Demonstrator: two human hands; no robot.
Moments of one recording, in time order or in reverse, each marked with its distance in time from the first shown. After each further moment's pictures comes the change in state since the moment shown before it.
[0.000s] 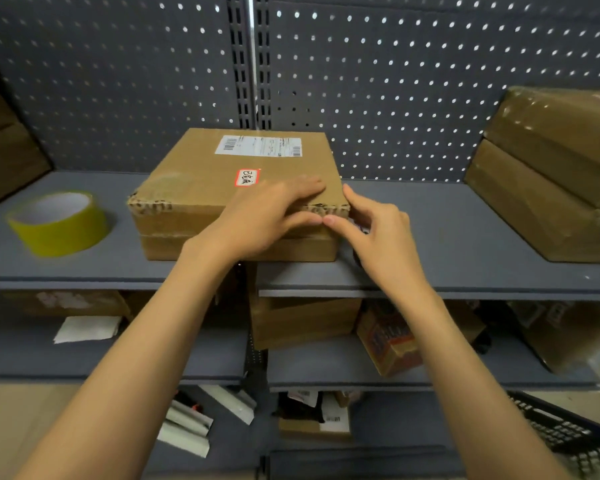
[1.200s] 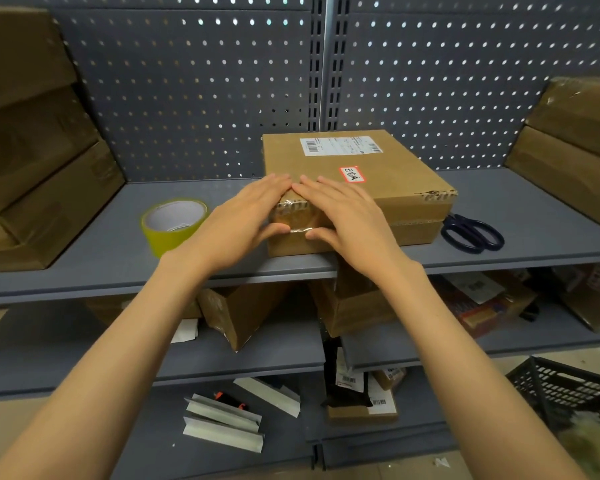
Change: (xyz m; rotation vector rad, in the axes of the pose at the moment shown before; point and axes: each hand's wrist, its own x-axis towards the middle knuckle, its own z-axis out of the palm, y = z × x) left_hand -0.096 -0.149 -0.050 0.030 0.016 0.107; right_hand 0.004 -0.106 0.124 -0.576 -0.193 -0.357
